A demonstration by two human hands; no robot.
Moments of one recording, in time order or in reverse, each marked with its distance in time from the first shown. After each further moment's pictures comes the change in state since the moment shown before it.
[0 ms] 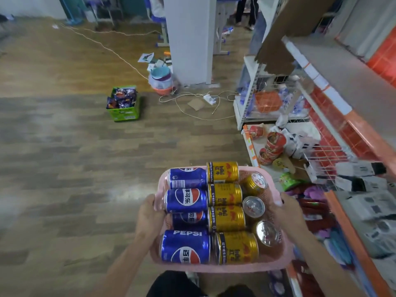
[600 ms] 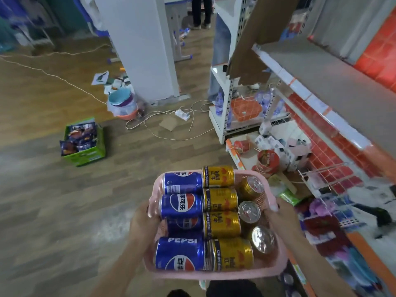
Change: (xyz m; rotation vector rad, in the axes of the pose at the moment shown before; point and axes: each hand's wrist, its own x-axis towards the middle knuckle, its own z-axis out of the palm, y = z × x) left_hand 0.278 0.179 0.055 0.100 -0.146 0.130; right_hand 0.239 -0.094 0.035 0.040 0.104 0.157
